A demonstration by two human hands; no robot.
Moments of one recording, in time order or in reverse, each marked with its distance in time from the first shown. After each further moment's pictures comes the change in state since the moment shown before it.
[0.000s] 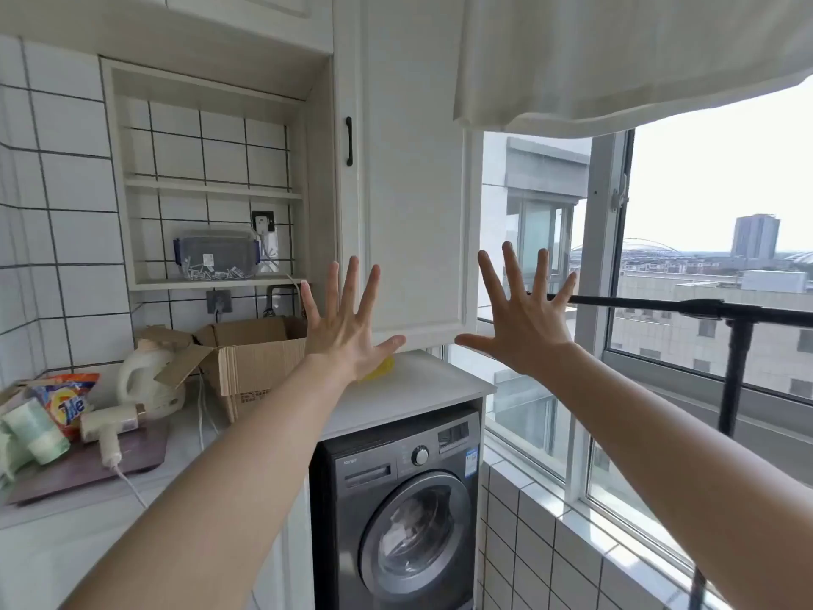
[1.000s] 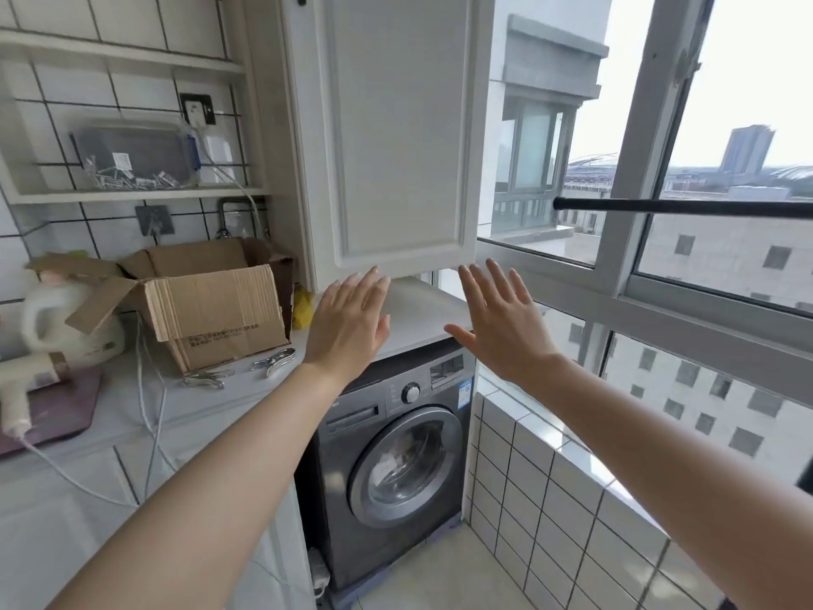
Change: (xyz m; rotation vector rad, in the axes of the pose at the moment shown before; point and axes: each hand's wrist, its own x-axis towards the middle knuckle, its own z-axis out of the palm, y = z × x) left_hand 0.034 0.004 0.209 -0.151 0.163 0.289; right_hand 0.020 -0.029 0.201 0.058 -0.020 -0.207
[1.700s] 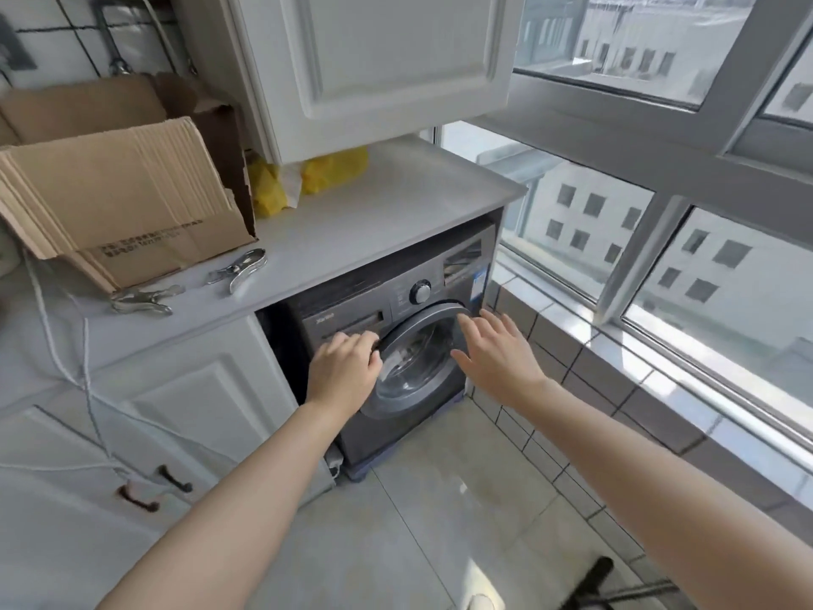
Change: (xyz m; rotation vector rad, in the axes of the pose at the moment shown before) left_hand -0.133 -0.037 0.222 -0.303 -0.479 -0.259; right_hand -0.051 -0.072 0.247 0.236 -0.553 0.090
